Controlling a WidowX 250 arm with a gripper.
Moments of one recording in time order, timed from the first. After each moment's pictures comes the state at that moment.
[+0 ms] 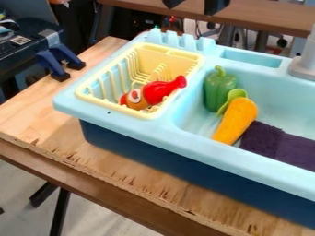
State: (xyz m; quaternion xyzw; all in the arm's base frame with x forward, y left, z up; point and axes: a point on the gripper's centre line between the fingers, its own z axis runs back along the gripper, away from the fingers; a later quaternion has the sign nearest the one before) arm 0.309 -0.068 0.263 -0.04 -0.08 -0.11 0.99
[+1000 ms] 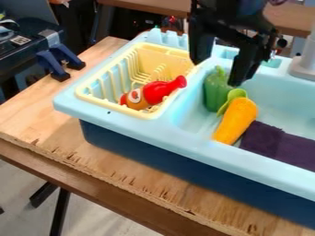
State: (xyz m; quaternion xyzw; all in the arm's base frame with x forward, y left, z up) arm 0.308 -0.103 0.203 0.05 -0.08 -0.15 0.98
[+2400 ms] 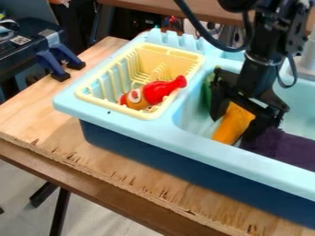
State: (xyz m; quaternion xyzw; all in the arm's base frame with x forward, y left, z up) arm 0.348 -0.131 0.107 0.07 -0.03 -0.14 0.99
